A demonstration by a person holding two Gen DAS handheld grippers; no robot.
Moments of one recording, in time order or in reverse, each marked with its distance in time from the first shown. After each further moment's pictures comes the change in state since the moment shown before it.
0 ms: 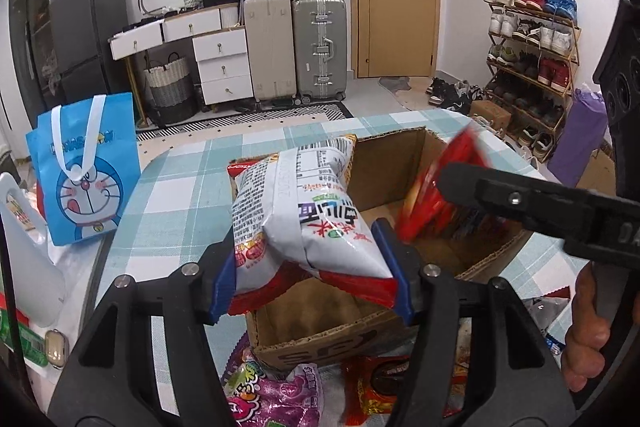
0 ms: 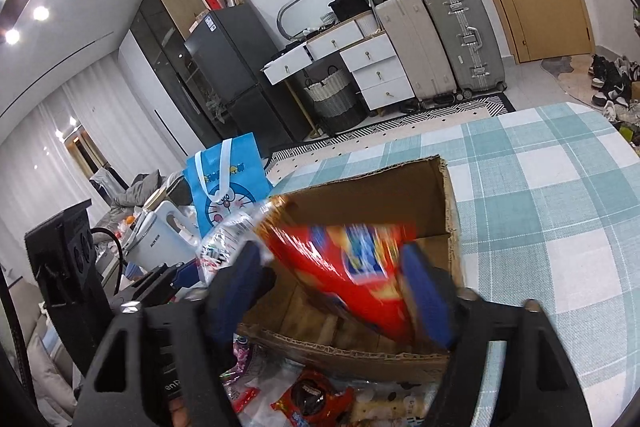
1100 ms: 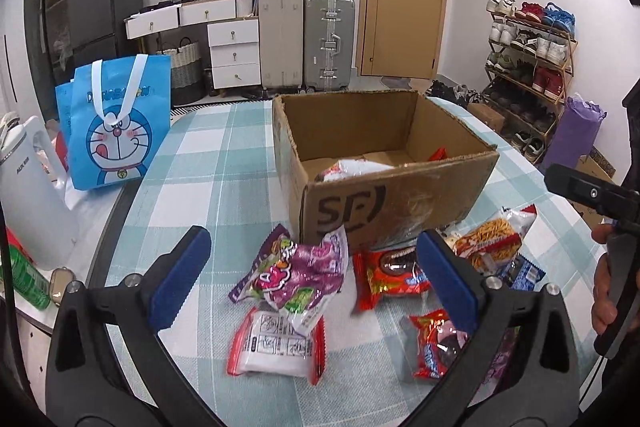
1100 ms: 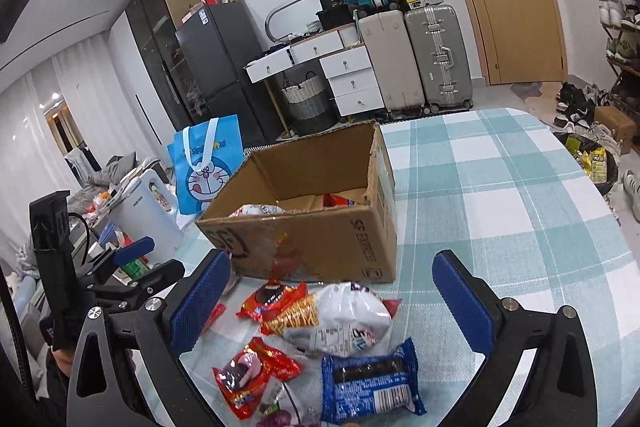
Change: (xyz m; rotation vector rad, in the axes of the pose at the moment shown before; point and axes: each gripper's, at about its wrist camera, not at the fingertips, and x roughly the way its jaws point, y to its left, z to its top) left arm -0.099 0.033 -0.088 -0.061 0.005 -0.012; right arm -0.092 -0.002 -0.077 -0.098 -0.008 -0.143
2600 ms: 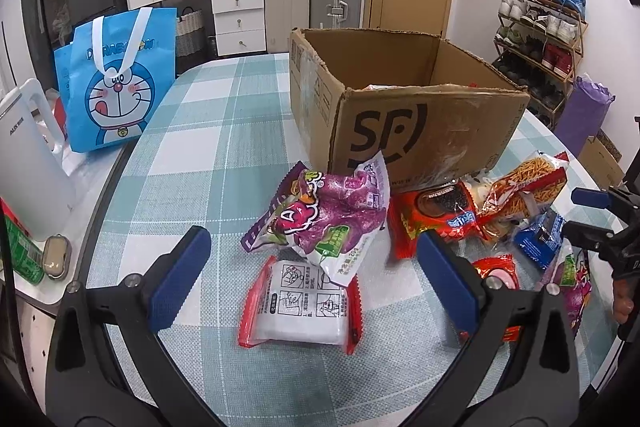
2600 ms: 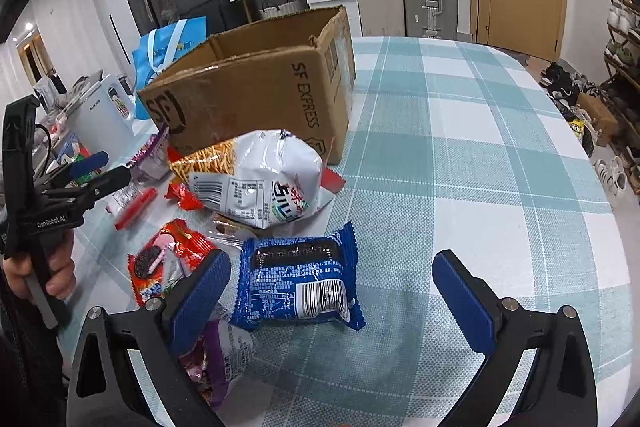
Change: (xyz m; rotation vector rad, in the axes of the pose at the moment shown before) left arm 0.038 0.021 -0.036 -0.007 0.121 0.022; right arm 0.026 -0.022 -0.057 -0.107 0.281 -0.137
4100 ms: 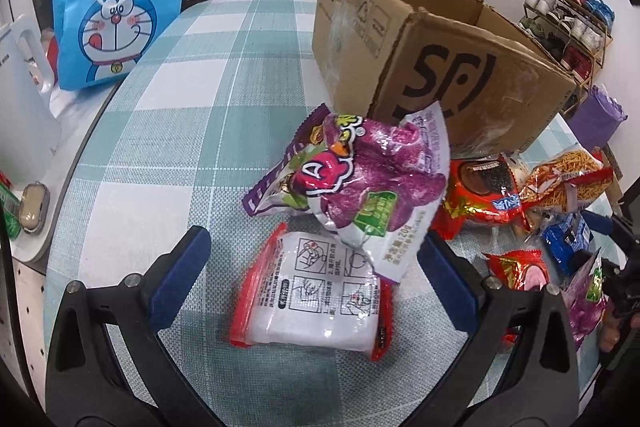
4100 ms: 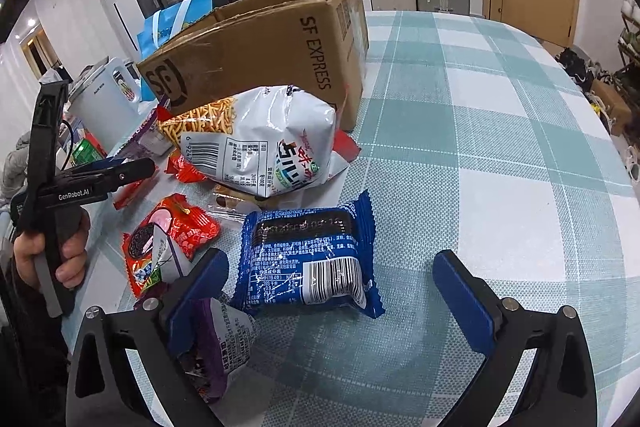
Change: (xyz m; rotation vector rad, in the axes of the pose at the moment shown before) left arm 0.056 0.028 -0.011 -0.130 0.176 -0.017; right arm 0.018 -0.001 -0.008 0.001 0.064 0.046
